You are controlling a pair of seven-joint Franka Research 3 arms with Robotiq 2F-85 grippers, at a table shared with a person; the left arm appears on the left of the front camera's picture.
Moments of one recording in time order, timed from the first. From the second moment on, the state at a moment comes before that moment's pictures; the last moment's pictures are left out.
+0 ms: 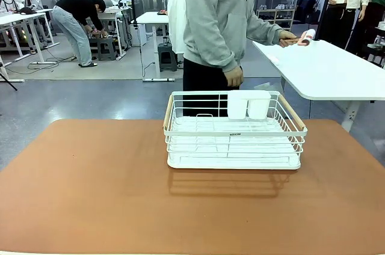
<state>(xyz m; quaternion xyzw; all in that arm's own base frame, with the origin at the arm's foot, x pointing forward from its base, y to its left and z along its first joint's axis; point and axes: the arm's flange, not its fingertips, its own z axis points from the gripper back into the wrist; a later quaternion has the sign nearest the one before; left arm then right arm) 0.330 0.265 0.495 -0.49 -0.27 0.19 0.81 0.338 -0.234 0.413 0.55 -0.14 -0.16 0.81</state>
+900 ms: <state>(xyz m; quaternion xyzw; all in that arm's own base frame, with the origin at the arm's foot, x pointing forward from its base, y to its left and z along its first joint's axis) 0.330 0.265 0.495 -0.49 -0.27 0.19 0.81 0.338 -0.234 0.413 0.55 -0.14 -0.16 0.81</state>
